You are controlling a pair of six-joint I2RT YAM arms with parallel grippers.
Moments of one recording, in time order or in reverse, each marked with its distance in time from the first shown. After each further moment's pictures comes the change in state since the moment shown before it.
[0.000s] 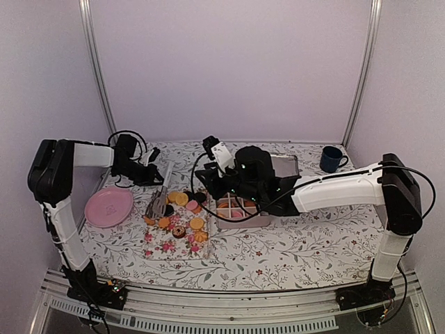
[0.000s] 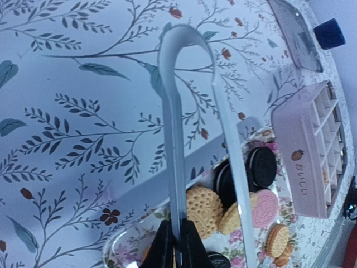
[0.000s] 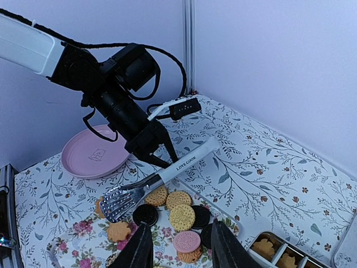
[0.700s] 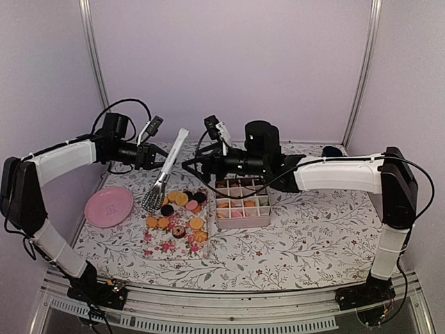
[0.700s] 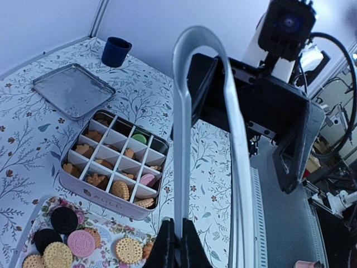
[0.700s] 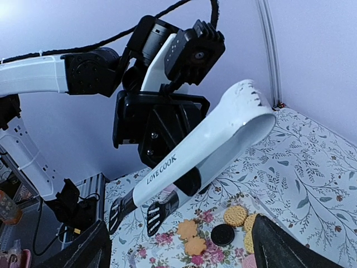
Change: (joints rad) left arm -0.090 -0.355 -0.035 -0.020 0.633 0.201; right arm -0.124 0.027 0.143 -0.037 -0.552 0.173
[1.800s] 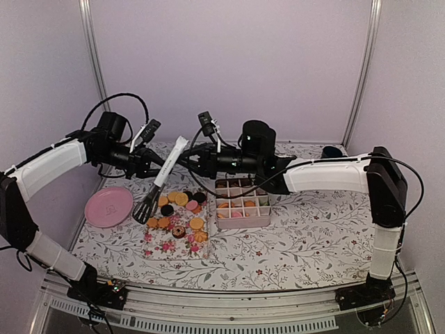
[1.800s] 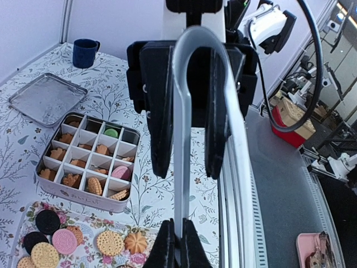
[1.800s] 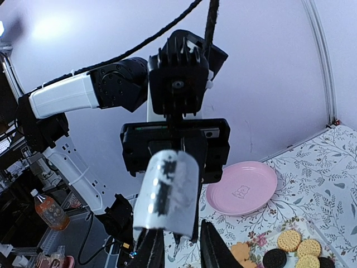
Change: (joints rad) left arm -0.064 -0.140 0.012 -0.308 0.019 0.309; right arm 0.006 0.081 0.051 0.208 -0.217 0.186
